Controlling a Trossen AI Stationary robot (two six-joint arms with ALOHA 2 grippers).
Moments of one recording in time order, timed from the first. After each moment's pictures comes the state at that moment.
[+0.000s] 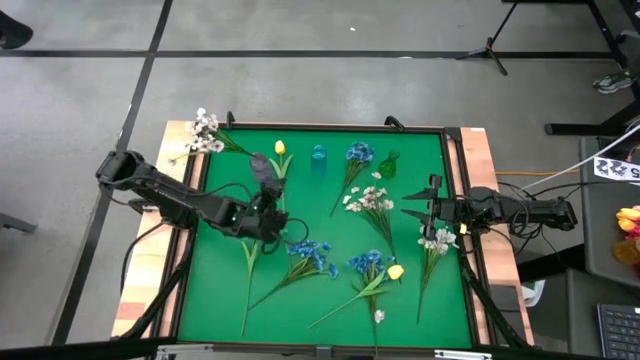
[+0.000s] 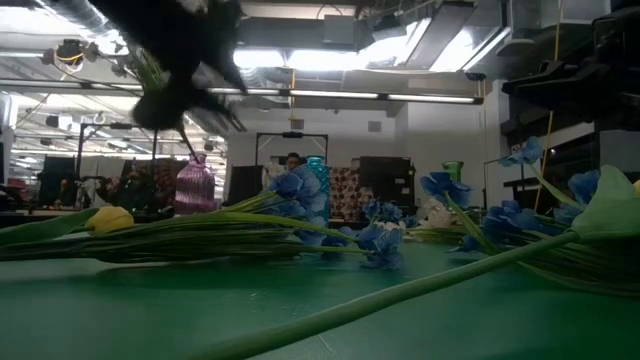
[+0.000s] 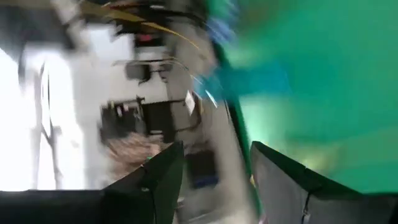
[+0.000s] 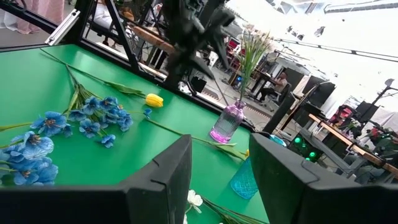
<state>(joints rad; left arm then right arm) -0.31 1.40 0.85 -0.32 -1.16 0.65 0.05 0.00 0.02 0.00 0.09 -0.50</state>
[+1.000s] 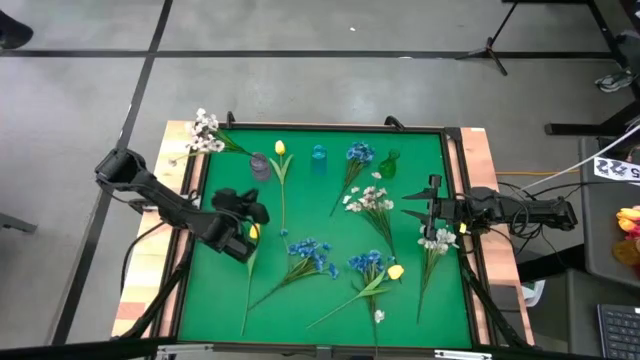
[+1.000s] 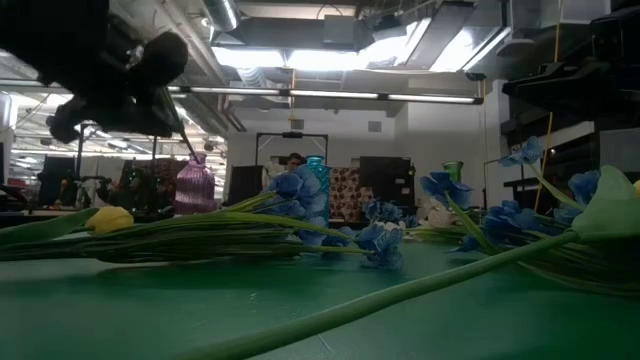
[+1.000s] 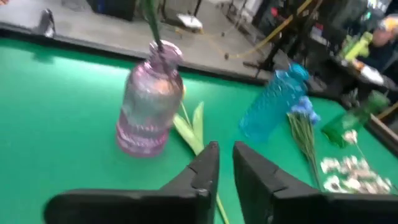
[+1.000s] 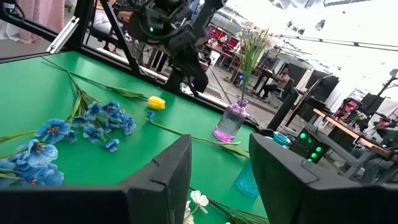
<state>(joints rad) -0.46 1.39 0.66 -0.90 -1.27 -2.09 0.05 0.00 0.02 0.00 0.09 -0.45</state>
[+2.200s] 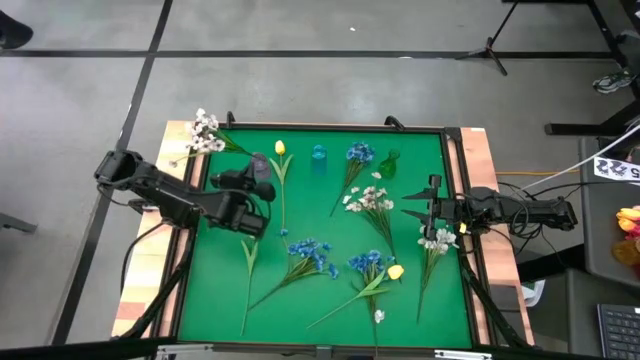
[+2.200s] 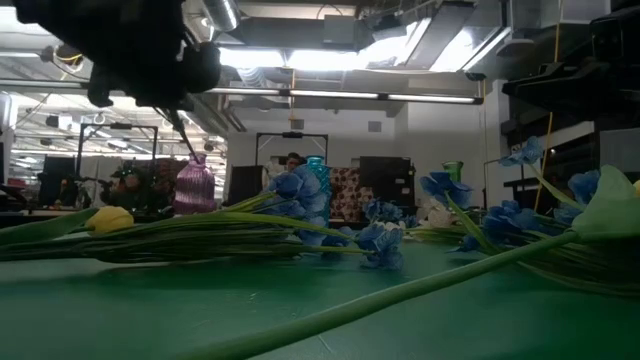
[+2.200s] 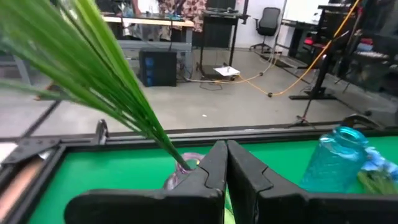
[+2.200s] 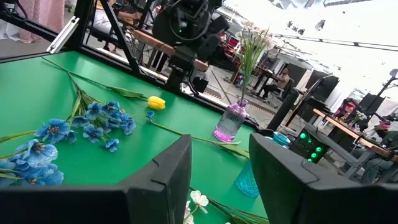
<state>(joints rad) -0.22 1.39 0.79 -1.01 -1.42 -1.72 0.05 0.00 0.02 0.00 0.09 -0.45</state>
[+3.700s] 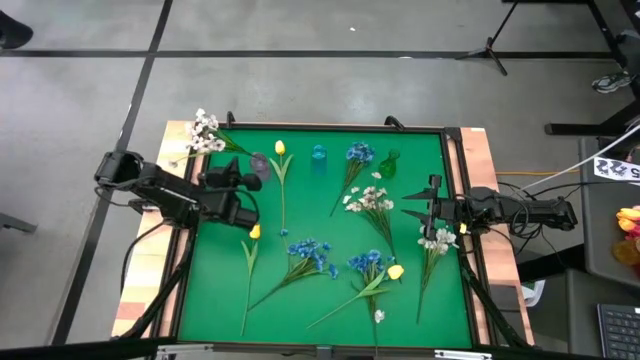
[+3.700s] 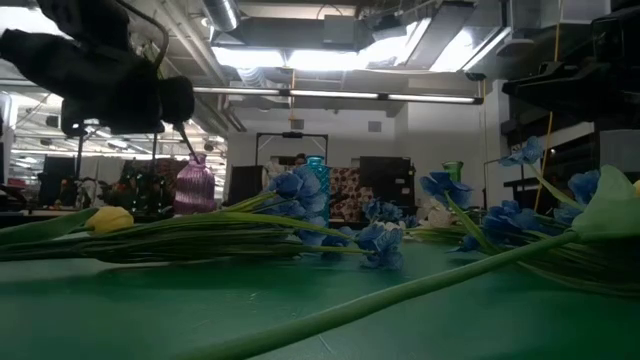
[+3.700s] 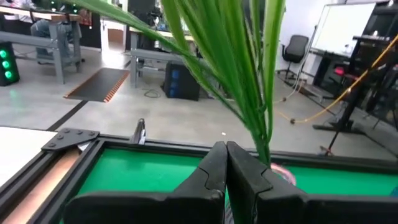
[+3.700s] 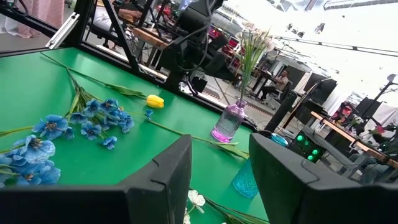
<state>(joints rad) -0.12 1.39 0.59 -1.08 -1.49 -2.08 0.05 0.00 0.02 0.00 0.09 -0.48</state>
